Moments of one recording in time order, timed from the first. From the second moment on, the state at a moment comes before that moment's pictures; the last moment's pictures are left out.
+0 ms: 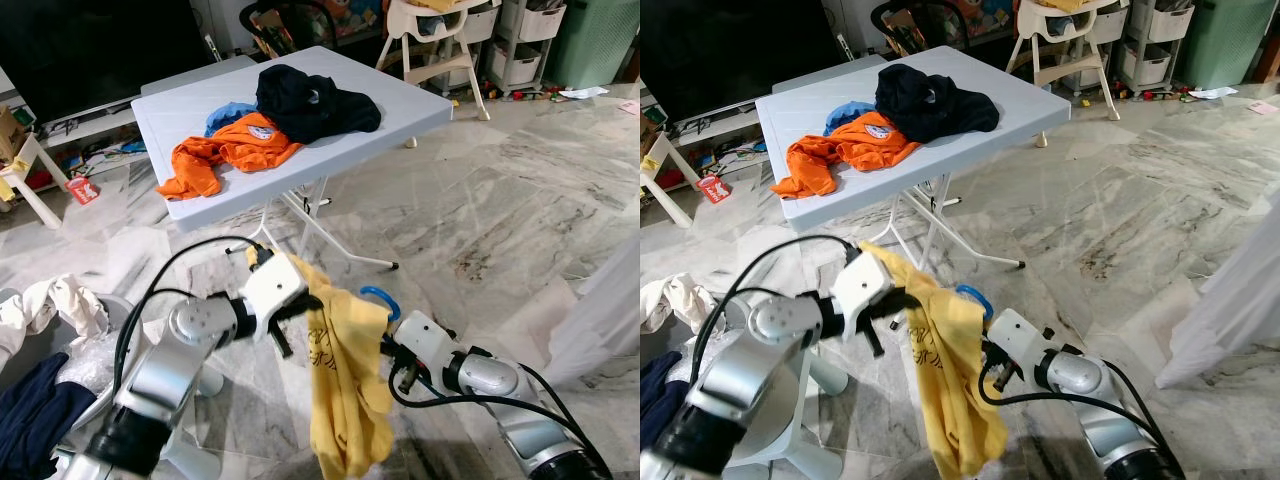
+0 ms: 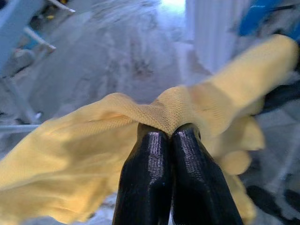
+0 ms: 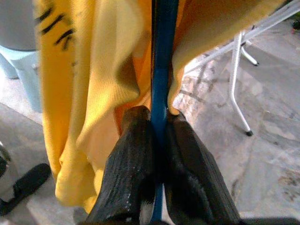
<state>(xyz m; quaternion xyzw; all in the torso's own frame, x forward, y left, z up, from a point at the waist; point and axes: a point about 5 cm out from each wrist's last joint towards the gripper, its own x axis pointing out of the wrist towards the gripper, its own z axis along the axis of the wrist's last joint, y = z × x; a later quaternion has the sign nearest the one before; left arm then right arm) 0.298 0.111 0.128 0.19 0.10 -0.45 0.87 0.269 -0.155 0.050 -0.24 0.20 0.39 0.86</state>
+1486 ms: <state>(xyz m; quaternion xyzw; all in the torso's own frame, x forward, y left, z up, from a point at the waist) 0.311 0.082 0.137 0.15 0.08 -0.39 0.90 0.274 -0.146 0.064 -0.20 0.15 0.39 0.89</state>
